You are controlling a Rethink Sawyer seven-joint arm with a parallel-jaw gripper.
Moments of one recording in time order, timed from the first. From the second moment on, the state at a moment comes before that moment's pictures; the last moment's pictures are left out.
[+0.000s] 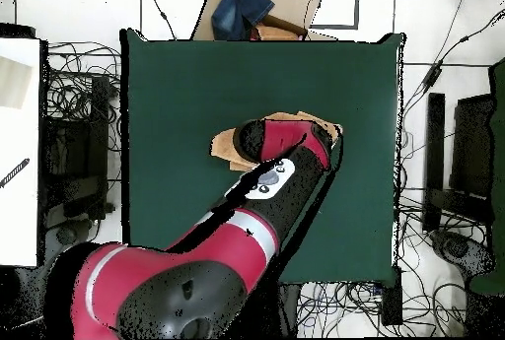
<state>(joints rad) 0.09 -0.08 -0.62 1.19 0.05 0.67 2.38</state>
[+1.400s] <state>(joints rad) 0.26 0.02 -0.72 1.18 0.21 0.67 2.49</state>
